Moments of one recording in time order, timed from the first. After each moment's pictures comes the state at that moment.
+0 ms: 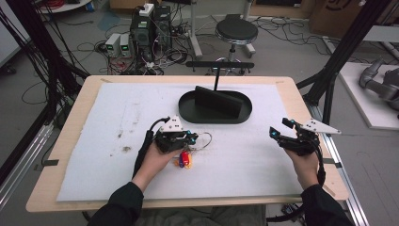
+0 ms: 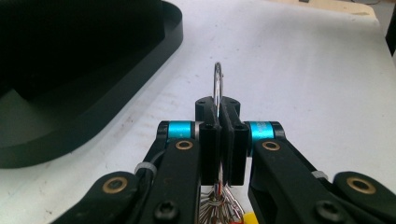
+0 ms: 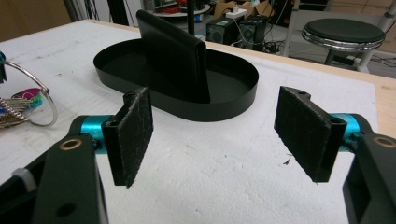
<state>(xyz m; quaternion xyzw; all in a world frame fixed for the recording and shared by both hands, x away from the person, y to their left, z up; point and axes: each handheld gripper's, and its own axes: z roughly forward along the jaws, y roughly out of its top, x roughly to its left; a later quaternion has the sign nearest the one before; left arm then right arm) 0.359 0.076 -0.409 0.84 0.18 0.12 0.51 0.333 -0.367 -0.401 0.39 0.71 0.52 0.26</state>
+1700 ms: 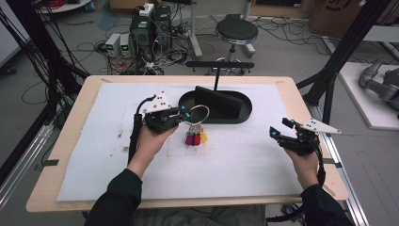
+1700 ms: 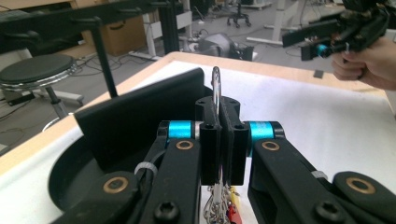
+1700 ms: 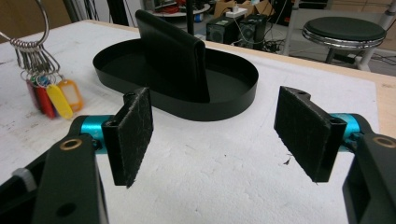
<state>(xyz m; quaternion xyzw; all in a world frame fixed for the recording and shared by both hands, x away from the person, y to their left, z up) 0.377 0.097 -0.347 0.77 0.19 0.18 0.59 0.334 -0.368 -0.401 0.40 0.71 0.52 0.26</state>
